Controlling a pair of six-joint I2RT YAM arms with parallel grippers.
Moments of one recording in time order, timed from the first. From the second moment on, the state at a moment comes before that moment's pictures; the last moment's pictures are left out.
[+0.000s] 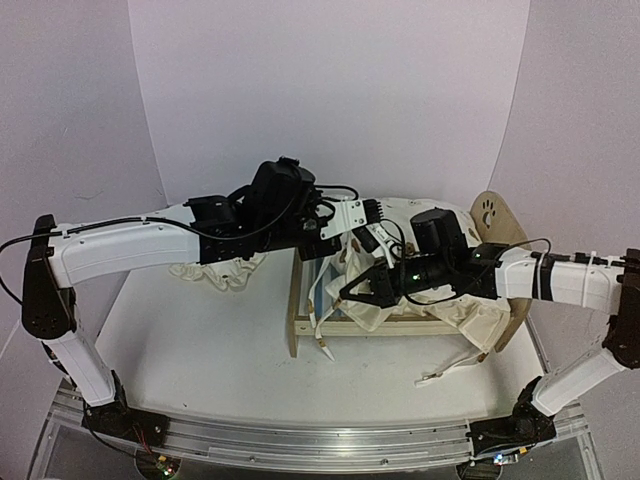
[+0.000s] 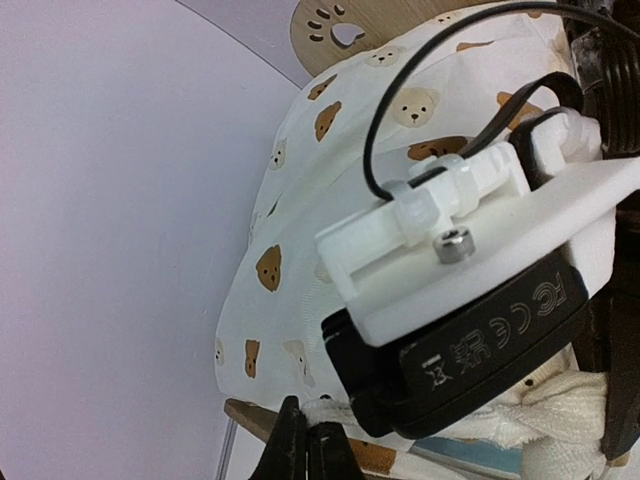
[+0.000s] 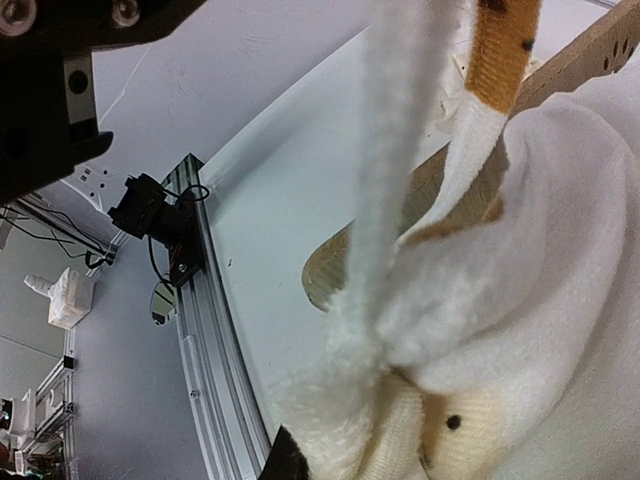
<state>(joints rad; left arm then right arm) -1.08 1.69 1.54 -0.23 -0.24 0.75 0.79 1.42 0.91 -0.05 -0.62 0.28</state>
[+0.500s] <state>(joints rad) -1.04 1.56 1.22 -0.15 -0.24 0.55 0.79 1.46 0.91 -0.12 -0.69 0.28</state>
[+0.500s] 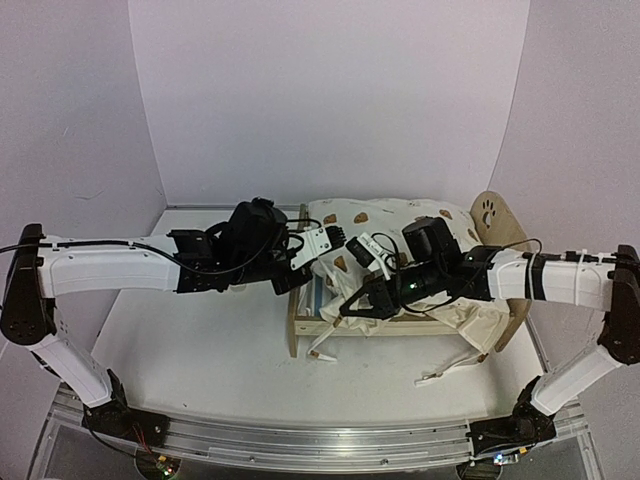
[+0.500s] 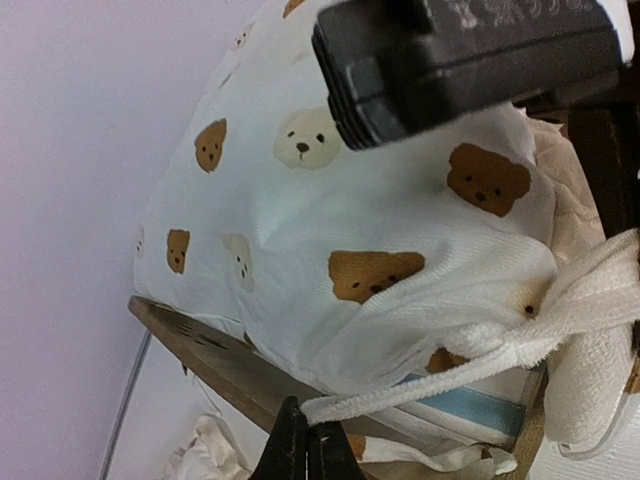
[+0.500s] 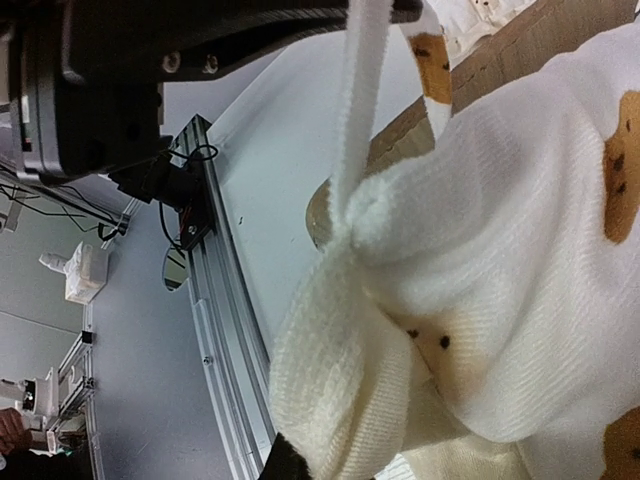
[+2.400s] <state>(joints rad) -1.00 1.64 1.18 -0.45 -0.03 -0.75 1.05 1.45 0.93 -0.28 -0.31 0.50</state>
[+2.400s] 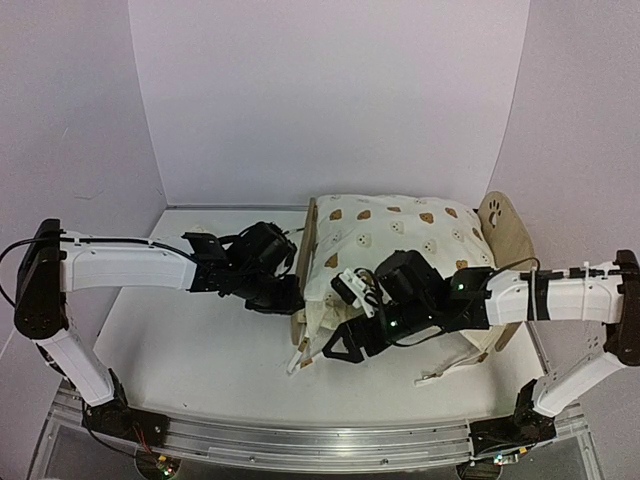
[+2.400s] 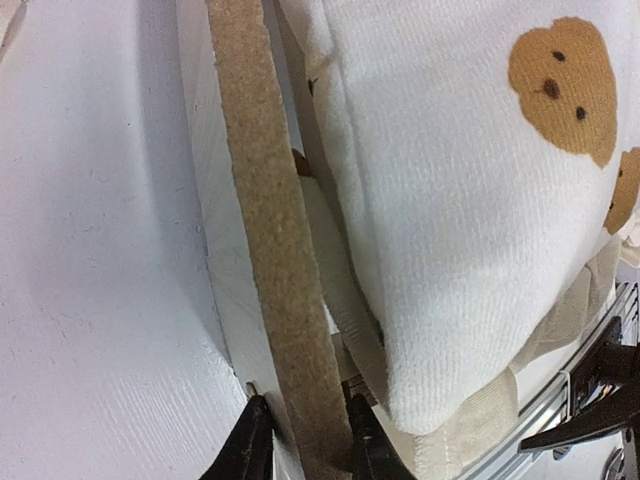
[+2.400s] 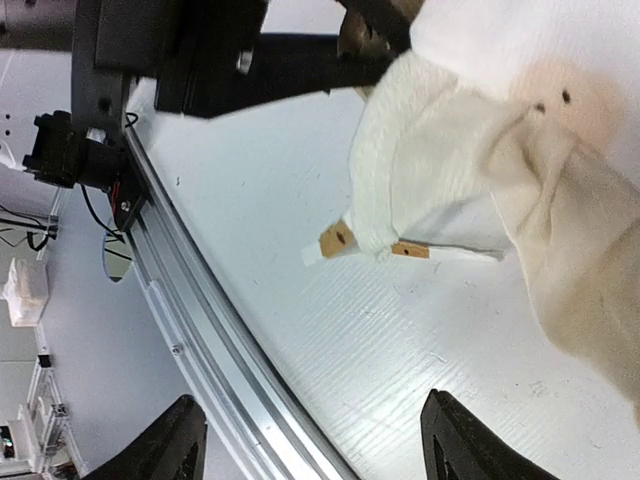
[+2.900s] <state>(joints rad) -1.00 1.69 1.32 -0.62 -0.02 -0.75 1.14 1.64 0.50 0.50 0.13 0.27</state>
